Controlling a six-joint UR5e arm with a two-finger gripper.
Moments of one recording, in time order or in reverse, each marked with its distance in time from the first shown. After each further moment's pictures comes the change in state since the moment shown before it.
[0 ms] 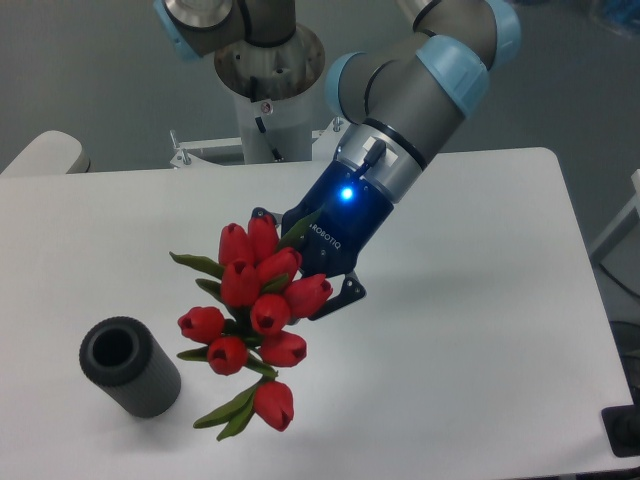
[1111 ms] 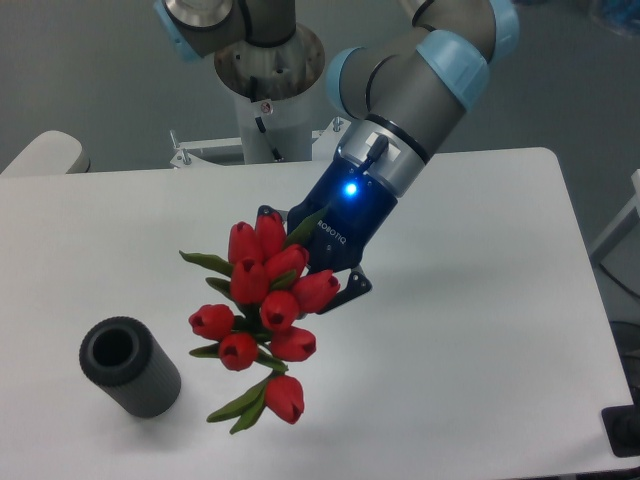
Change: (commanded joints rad) arm 0.026 0.050 -0.057 -0.003 0.116 0.054
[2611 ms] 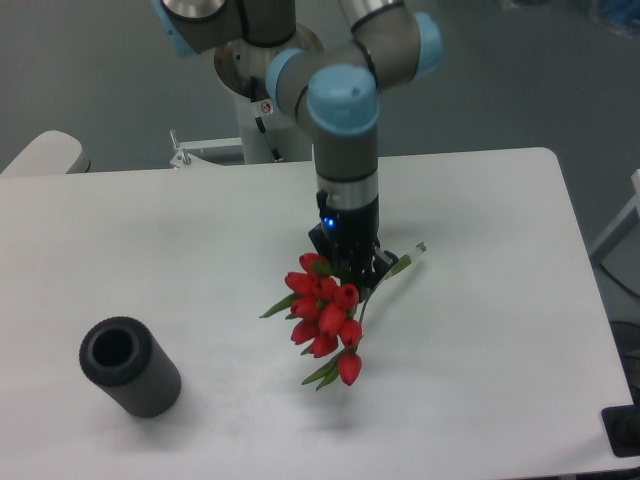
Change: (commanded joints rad) arm -0.138 -0.040 -0.289 0.000 1.068 0.362
